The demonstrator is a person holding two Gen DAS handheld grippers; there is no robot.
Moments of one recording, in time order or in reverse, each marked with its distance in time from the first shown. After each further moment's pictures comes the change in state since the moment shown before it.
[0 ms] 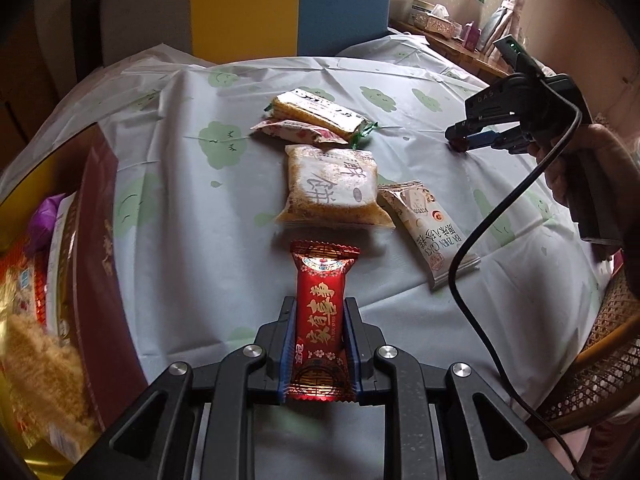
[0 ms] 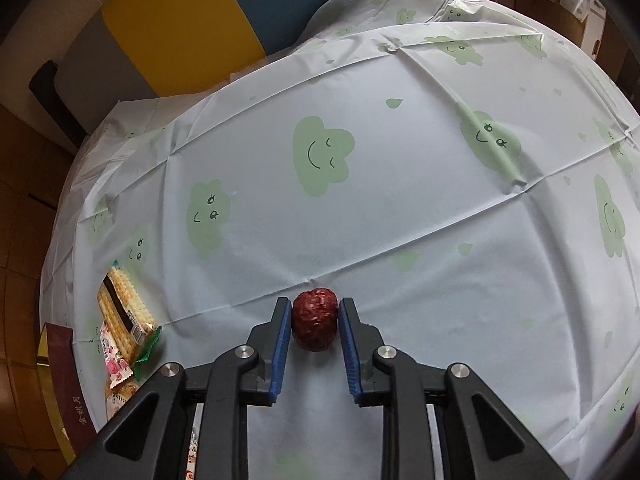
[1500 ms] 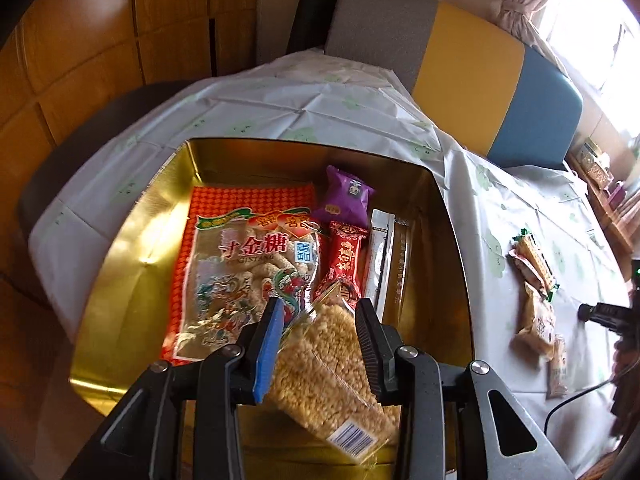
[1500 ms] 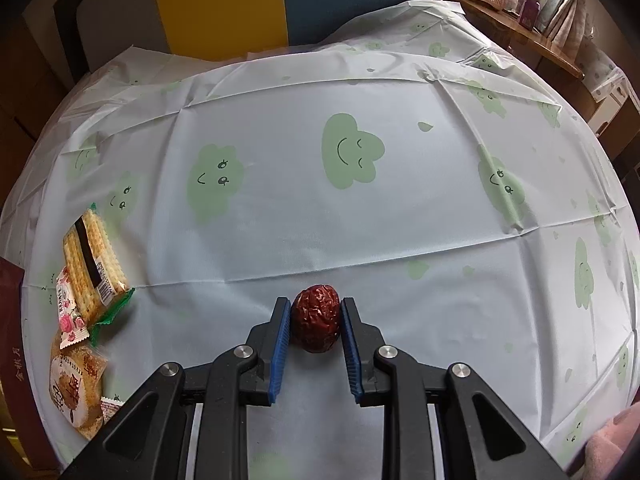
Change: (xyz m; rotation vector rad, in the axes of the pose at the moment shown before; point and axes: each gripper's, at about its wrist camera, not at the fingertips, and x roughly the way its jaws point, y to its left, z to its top) left arm -0.098 0.180 -0.030 -0.539 -0.147 0.351; right arm 0.003 0.041 -0.011 -0.229 -0.041 -0.188
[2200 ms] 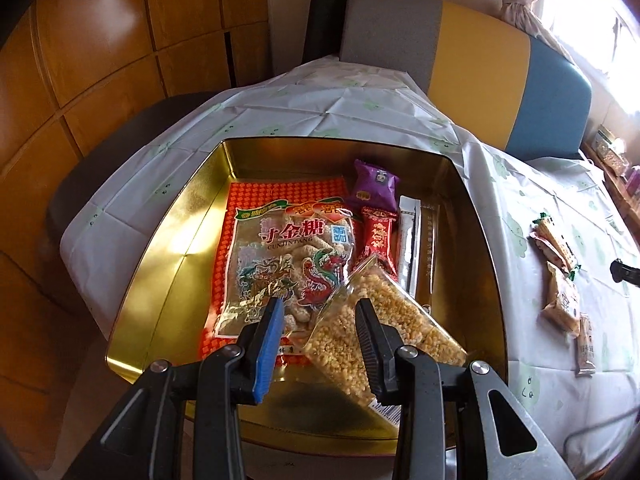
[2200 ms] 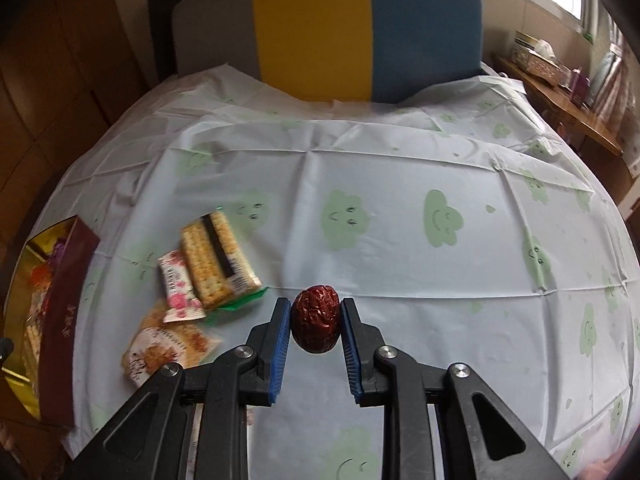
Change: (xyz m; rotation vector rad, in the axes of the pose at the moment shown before) left arm -0.014 0.011 -0.022 0.027 -0.025 0.093; right arm -0.070 0.066 -0.022 -0.232 -0.181 0.157
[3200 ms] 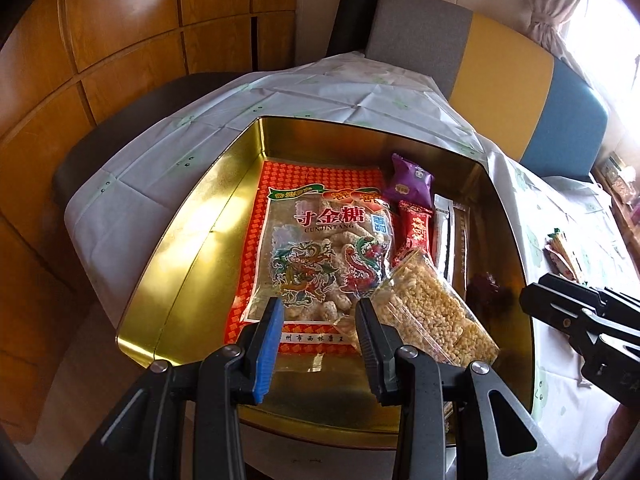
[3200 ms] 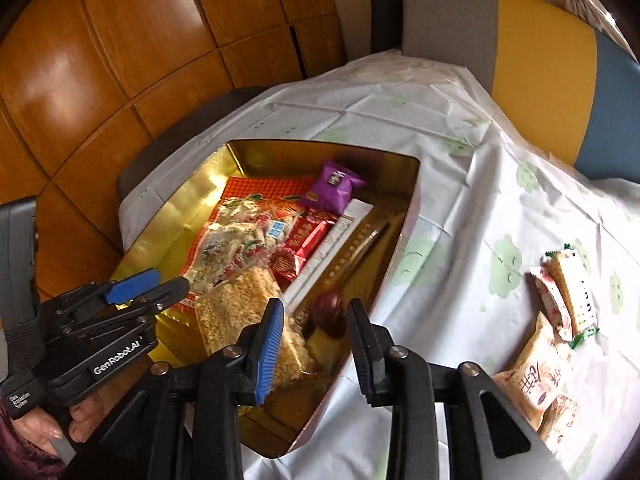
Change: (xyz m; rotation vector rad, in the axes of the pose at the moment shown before) left arm 0.006 0.034 -0.008 -0.089 0.017 -0.002; right arm -0.016 0.270 -0.054 -0.393 0.030 0.381
